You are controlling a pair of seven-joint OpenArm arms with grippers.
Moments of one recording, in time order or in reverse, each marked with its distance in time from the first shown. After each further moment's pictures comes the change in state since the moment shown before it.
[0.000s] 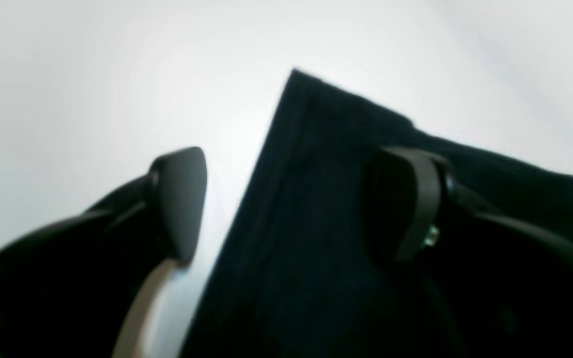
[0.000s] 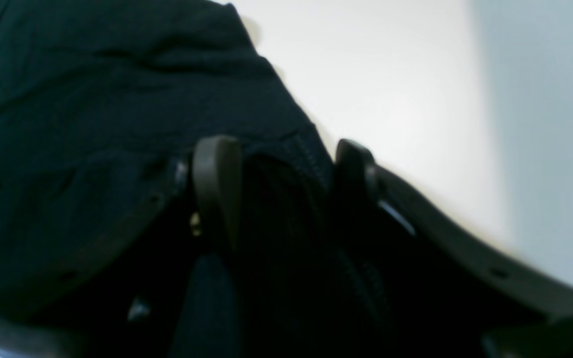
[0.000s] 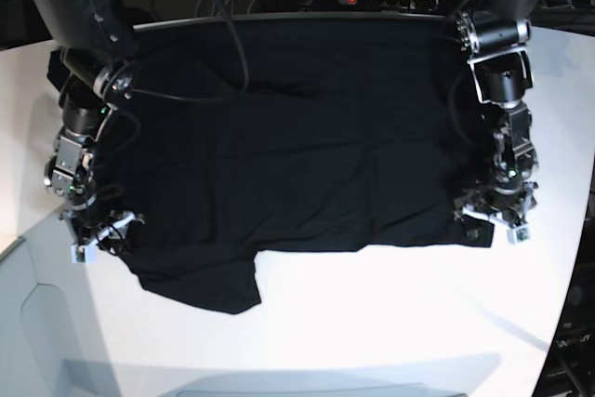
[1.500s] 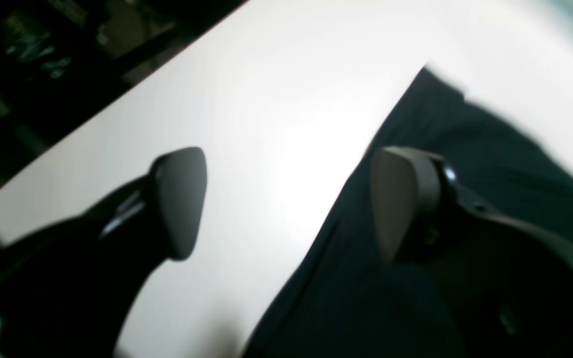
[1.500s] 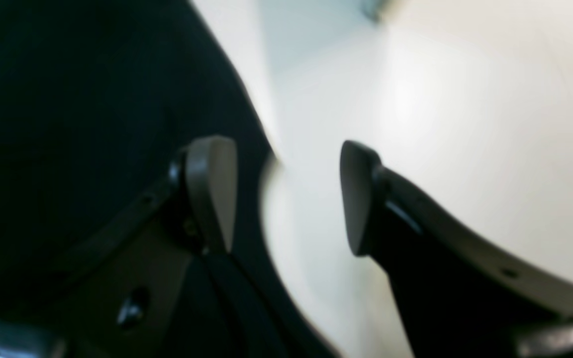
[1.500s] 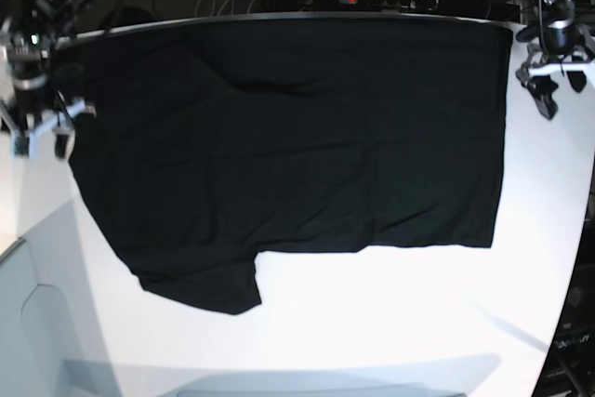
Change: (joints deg) left arm 48.2 15.9 -37.7 66.1 -19.4 -0.2 15.2; right arm -37.8 -12.8 6.6 76.2 19.6 4.6 -31.7
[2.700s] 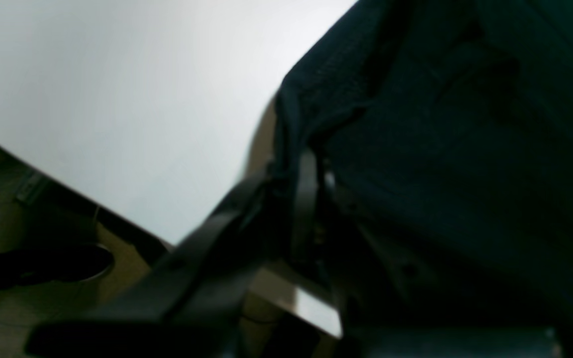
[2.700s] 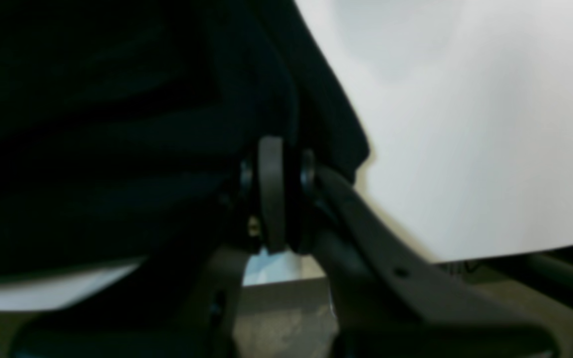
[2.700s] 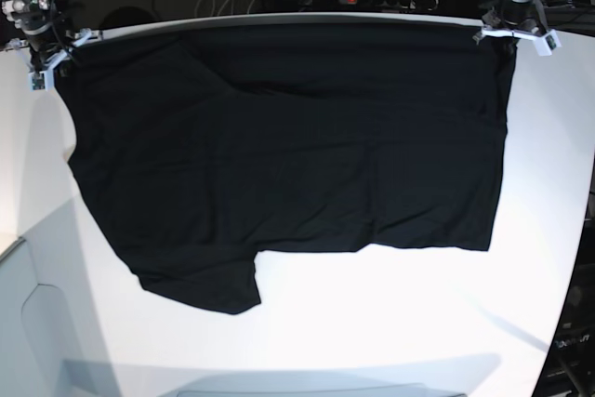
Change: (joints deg) left arm 9.3 -2.2 11.1 -15.1 -1.2 -1.0 -1.4; right arm -19.1 7.6 -0.7 -13.5 6.4 -0.1 1.6
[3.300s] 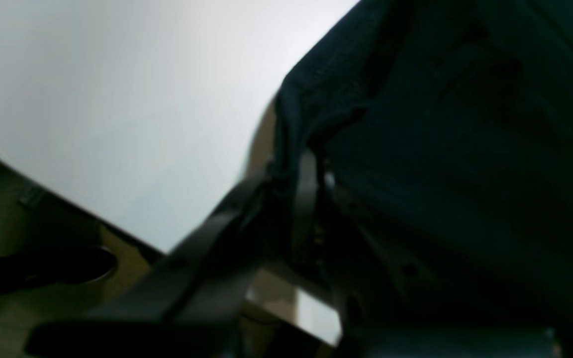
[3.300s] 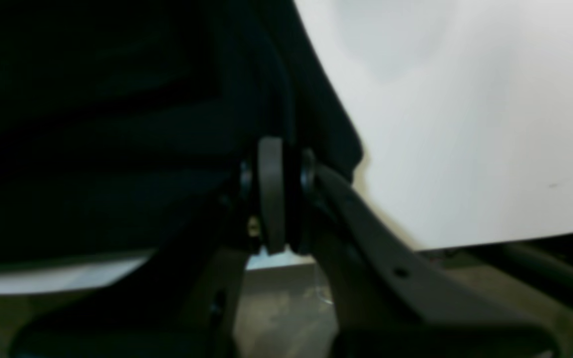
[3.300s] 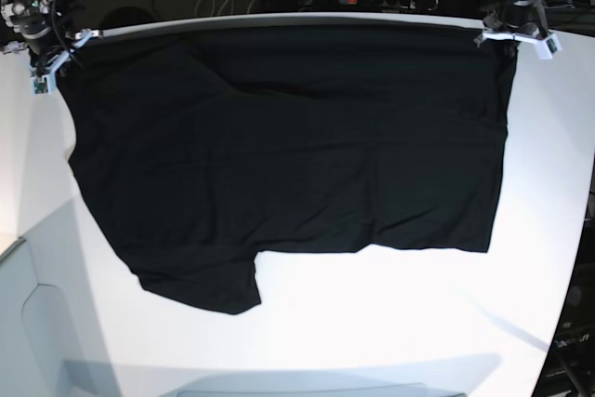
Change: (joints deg) left arm -0.9 -0.7 0.0 -0.2 0.4 0.0 0.9; right arm 0.7 -0.4 -0.3 3.6 -0.7 0.2 -5.6
